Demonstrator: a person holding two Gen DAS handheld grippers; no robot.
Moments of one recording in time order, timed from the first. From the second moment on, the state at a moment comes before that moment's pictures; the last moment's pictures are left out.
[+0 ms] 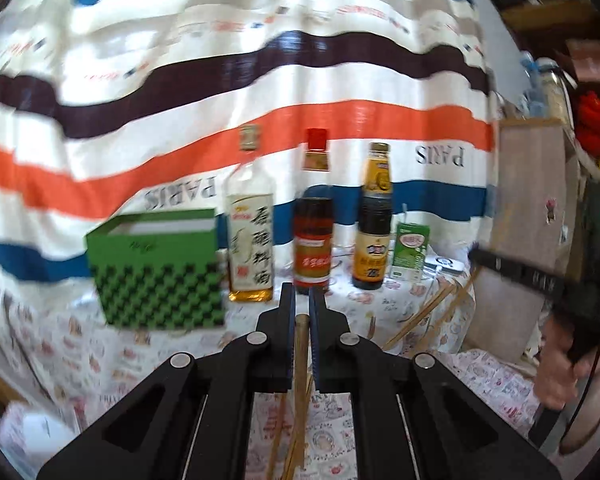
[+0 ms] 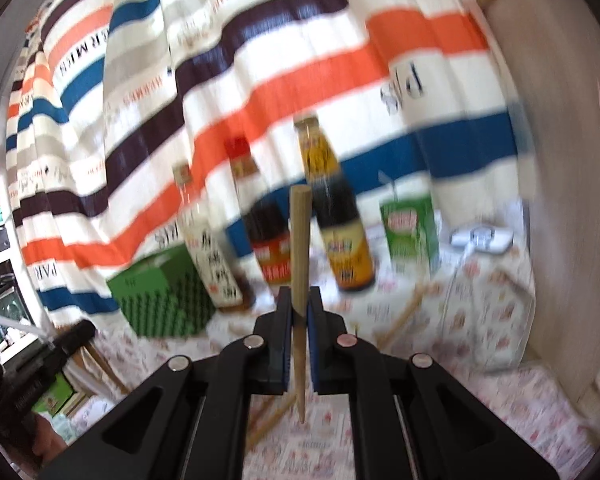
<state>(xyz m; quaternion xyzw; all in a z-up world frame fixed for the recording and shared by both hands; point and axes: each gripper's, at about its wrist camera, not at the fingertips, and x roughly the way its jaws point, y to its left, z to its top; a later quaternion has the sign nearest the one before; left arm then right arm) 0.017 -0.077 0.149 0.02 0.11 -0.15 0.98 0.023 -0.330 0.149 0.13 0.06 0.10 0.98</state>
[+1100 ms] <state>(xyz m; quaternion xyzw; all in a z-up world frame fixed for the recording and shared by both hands) 0.127 -0.189 0.205 -0.01 0.01 -0.19 0.98 0.136 -0.350 0.118 0.12 0.16 0.09 0.98</state>
